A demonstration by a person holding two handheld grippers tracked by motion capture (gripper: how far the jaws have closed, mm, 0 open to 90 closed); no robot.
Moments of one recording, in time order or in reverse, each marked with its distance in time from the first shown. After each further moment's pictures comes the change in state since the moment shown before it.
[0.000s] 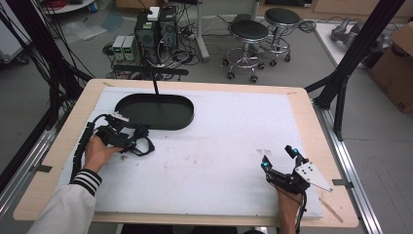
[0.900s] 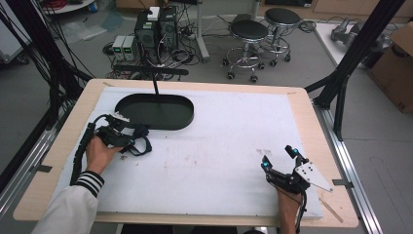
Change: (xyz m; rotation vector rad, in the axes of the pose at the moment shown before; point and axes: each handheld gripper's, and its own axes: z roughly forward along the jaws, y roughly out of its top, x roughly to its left) left arm -0.004 -0.001 -0.001 -0.027 0.020 -0.025; right arm 0.000 0.000 0.000 -0.001 0.001 0.002
